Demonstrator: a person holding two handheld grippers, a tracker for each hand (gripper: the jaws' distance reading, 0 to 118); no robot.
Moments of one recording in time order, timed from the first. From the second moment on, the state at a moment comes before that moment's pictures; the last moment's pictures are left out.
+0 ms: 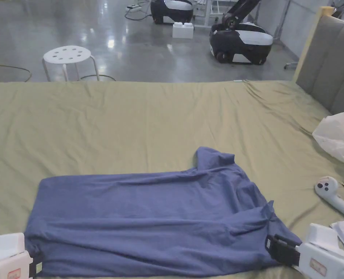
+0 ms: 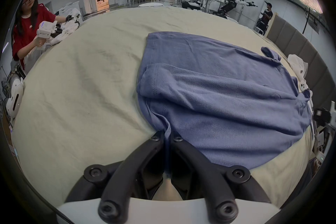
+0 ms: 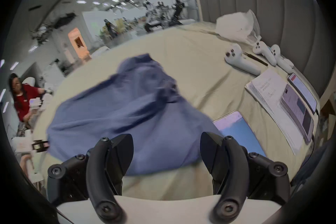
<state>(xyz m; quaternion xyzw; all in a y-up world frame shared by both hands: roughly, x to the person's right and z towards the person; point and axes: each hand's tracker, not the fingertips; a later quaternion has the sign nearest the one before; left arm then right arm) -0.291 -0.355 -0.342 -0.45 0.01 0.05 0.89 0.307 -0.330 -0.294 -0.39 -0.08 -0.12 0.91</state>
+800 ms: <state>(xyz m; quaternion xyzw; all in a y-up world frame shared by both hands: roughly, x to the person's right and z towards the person) -0.344 -0.311 -0.151 -0.45 -0.03 0.12 0.88 0.270 -0.314 -0.150 -0.44 -0.07 -0.04 0.90</state>
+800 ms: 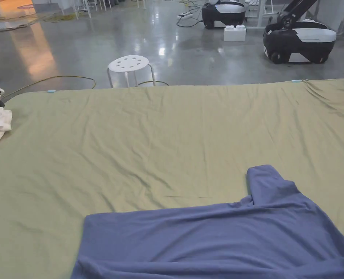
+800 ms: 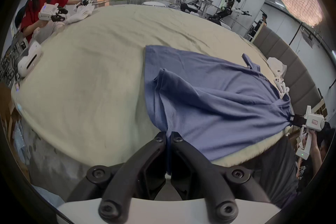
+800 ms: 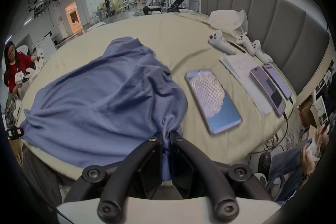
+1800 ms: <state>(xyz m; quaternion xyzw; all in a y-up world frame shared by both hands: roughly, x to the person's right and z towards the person) -0.332 -0.311 -0.357 -0.41 0.04 0.10 0.91 0.202 -0.261 -0.161 -0.32 0.08 -0.07 0.94</state>
